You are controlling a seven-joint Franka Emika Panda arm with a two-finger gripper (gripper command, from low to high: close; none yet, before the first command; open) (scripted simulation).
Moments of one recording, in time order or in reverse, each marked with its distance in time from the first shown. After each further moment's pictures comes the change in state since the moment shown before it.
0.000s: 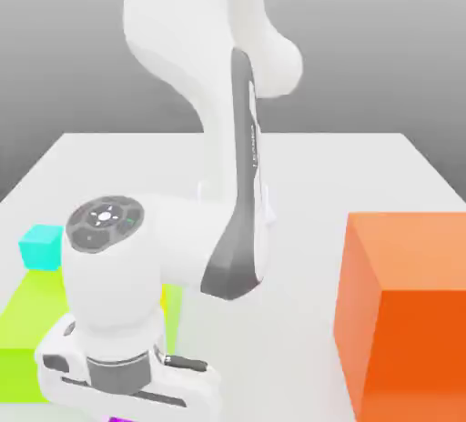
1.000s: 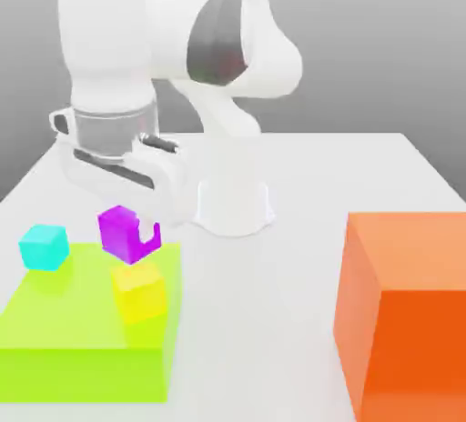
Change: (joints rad) arm -0.072 -0.697 -0.046 -0.443 -0.146 -0.249 0.445
